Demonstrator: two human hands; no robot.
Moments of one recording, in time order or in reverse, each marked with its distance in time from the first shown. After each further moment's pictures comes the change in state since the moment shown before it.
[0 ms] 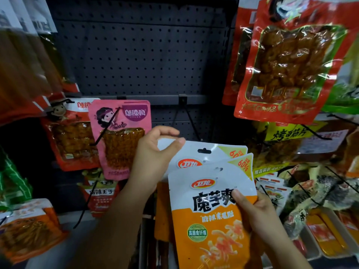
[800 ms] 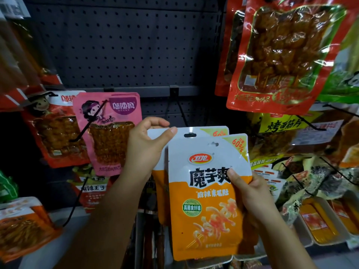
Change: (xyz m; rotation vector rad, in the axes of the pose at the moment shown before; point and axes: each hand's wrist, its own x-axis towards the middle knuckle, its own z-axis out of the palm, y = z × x) left_hand 0.019 -0.017 0.015 -0.008 0.086 0.006; right_hand 0.030 0.001 -0.004 0.086 0.047 -0.013
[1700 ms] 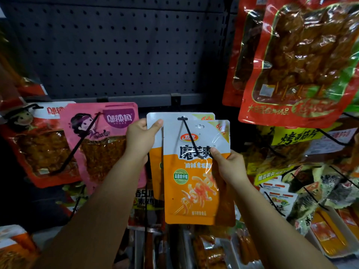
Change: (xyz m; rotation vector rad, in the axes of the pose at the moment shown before) left_hand 0.106 -0.062 0.010 -0.045 0.009 -0.243; right_hand 0.121 0.008 0.057 -0.277 0.196 -0.067
